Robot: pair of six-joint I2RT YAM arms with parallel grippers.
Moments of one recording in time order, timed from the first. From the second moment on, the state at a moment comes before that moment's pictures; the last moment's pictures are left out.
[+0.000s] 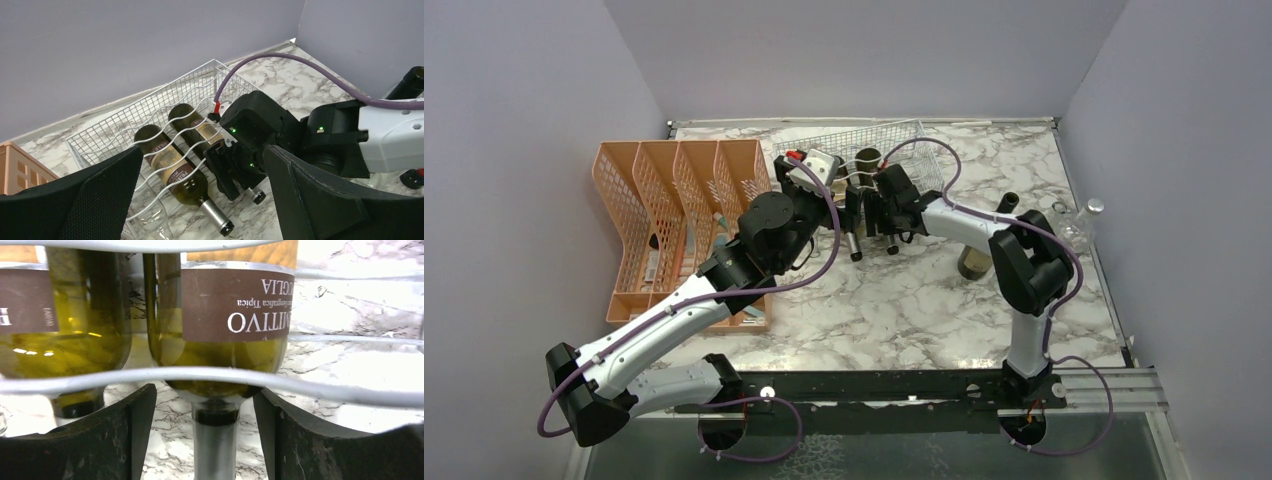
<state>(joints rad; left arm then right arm) -0.88 1.05 1.04 0.02 -0.37 0.00 0.63 1.94 1.32 -0.29 0.16 0.37</state>
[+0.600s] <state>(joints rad) -0.88 0.98 1.04 0.04 -0.35 0.00 0.63 1.33 1.20 -0.32 0.21 0.26</state>
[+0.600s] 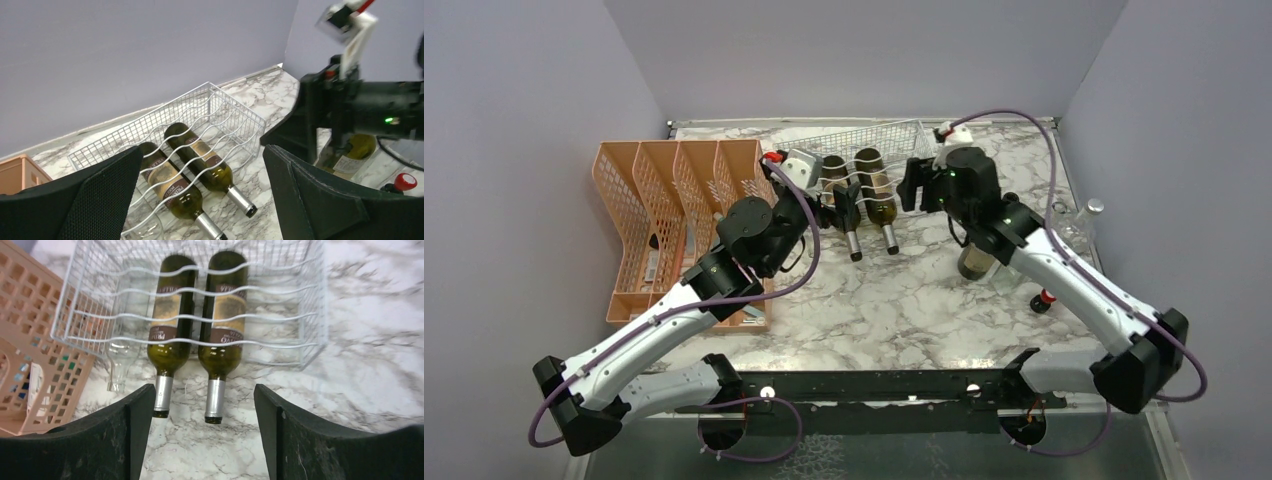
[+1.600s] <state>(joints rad) -0.88 1.04 1.03 0.09 -0.25 -0.06 0.47 1.08 1.16 -0.53 0.73 0.24</state>
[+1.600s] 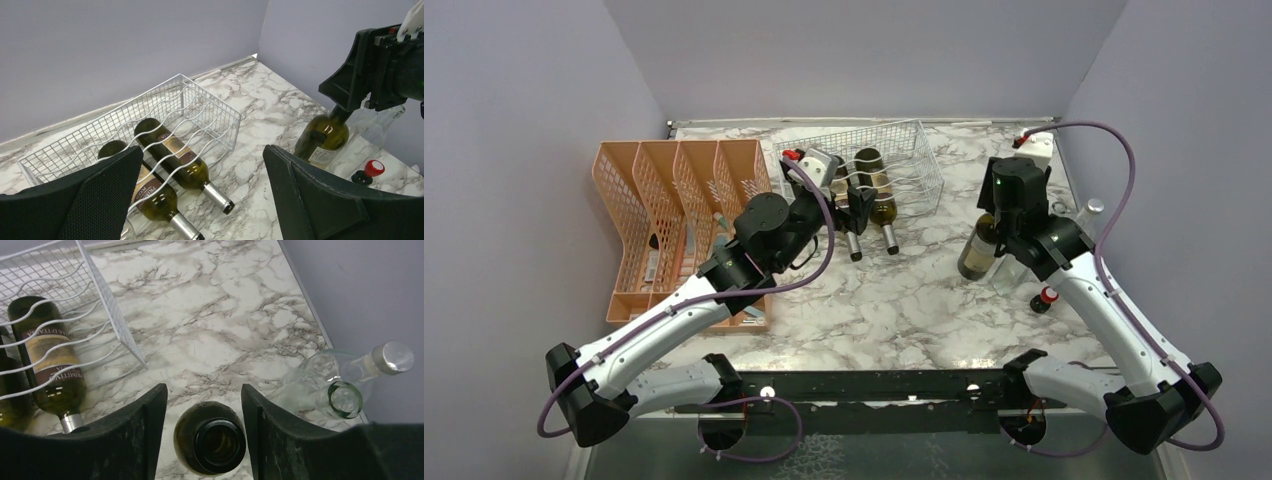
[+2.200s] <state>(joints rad) -0.88 1.14 1.00 0.12 -0.16 -0.07 0.47 1.04 1.11 -0.58 0.59 0.23</state>
